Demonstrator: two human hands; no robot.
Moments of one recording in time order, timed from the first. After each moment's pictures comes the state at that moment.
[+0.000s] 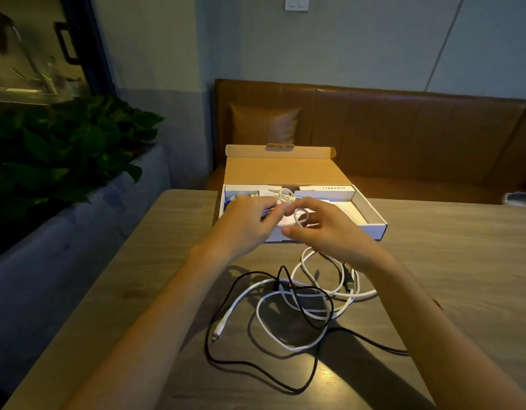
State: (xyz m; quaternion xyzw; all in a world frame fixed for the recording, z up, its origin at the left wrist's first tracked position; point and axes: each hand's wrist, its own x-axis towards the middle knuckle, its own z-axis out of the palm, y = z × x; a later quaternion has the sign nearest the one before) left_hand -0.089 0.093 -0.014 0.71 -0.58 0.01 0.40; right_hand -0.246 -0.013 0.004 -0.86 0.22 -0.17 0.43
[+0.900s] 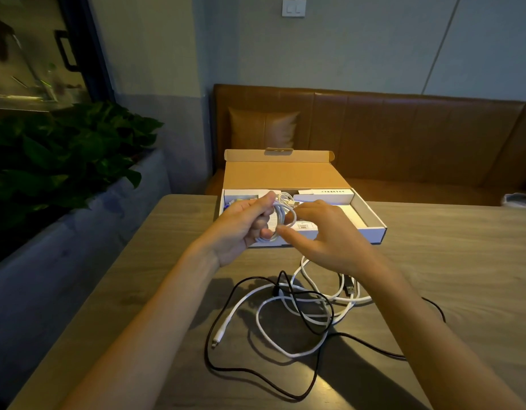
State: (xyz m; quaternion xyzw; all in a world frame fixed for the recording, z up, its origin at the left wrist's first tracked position) left_hand -0.082 0.099 -0.002 0.52 -0.37 -0.44 0.63; right_hand -0.244 -0.011 0.001 -0.93 0.14 -0.27 0.19
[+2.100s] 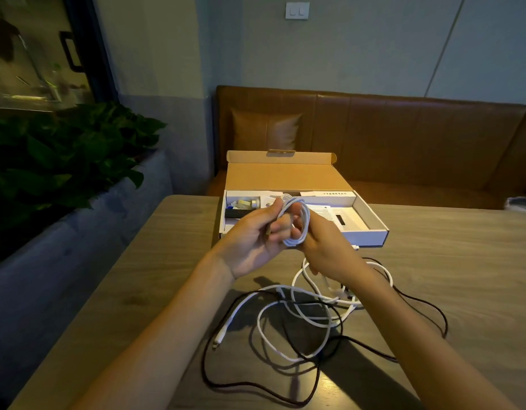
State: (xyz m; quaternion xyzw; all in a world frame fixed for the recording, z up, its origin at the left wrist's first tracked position) left_hand -0.100 0.093 -0.014 0.25 -0.33 -0.61 0.67; right_hand -0.235 -0.008 -0.011 -0.88 0.20 -0.24 0.35
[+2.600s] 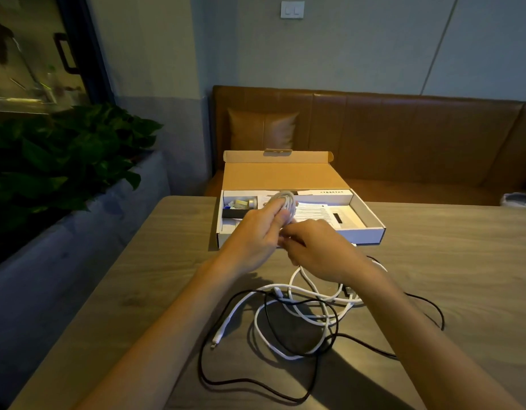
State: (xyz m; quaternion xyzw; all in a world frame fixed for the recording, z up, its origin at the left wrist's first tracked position) left_hand -0.111 0.091 -0.017 0.64 -0.58 -0.12 0.49; right_hand -0.239 0.006 0.003 -0.95 0.20 -0.14 0.21
